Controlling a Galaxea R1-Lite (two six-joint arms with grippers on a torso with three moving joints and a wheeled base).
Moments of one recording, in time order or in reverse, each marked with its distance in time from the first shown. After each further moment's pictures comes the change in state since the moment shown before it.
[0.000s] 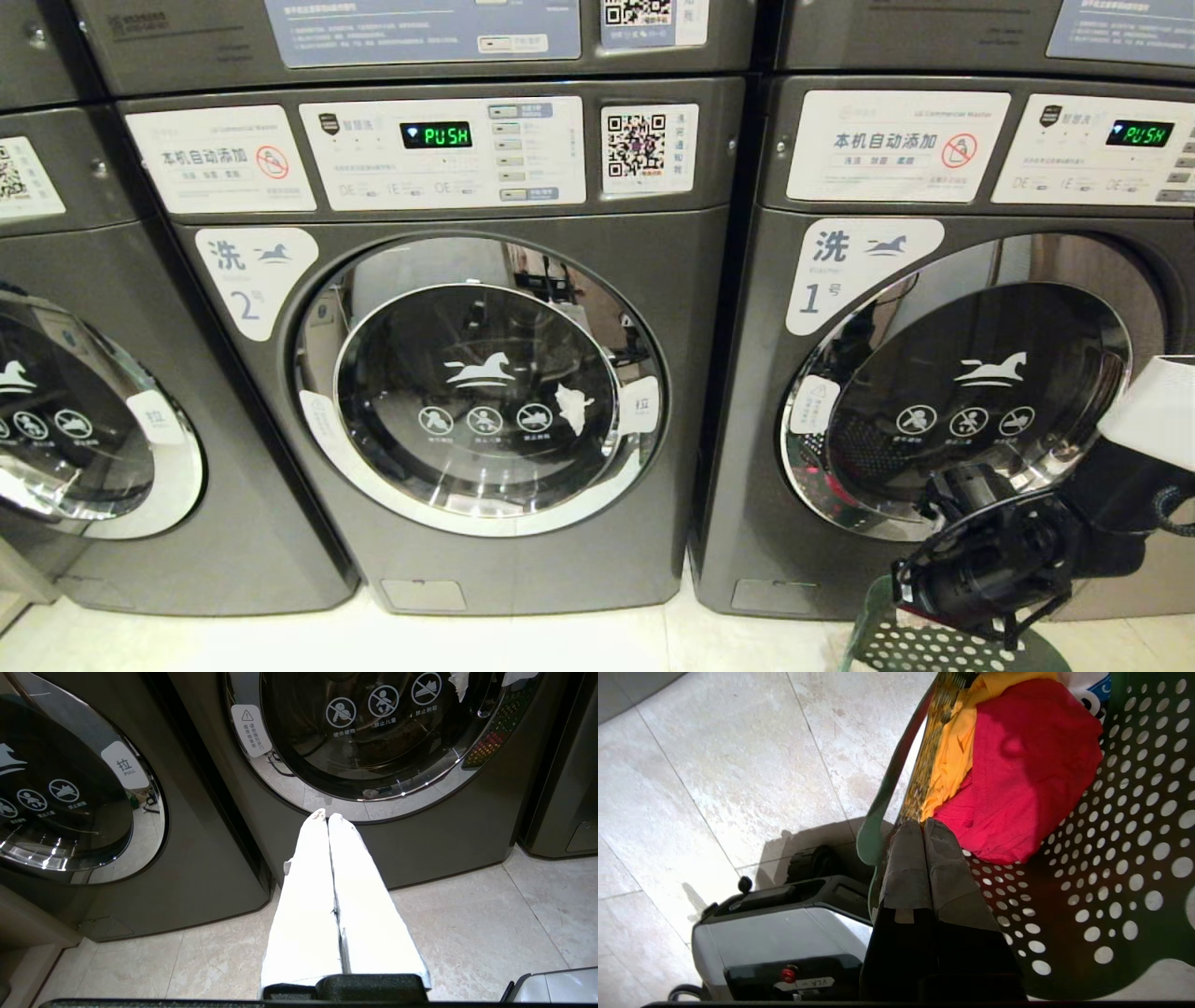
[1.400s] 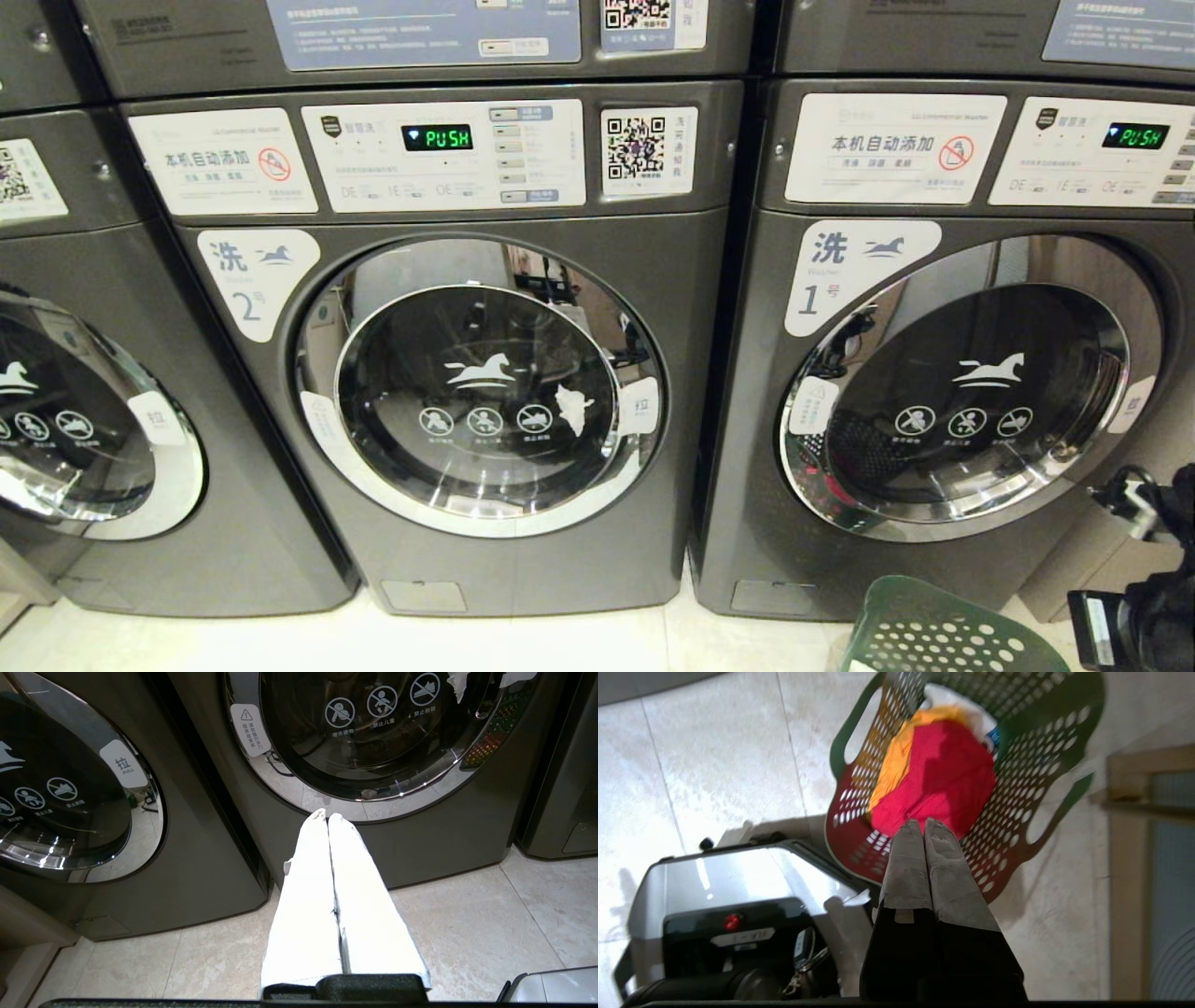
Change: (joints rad) left arm 0.000 0.000 -0.001 0.004 -0.001 -0.007; right arm -0.007 -0.853 0.268 0.353 -0.121 -0.203
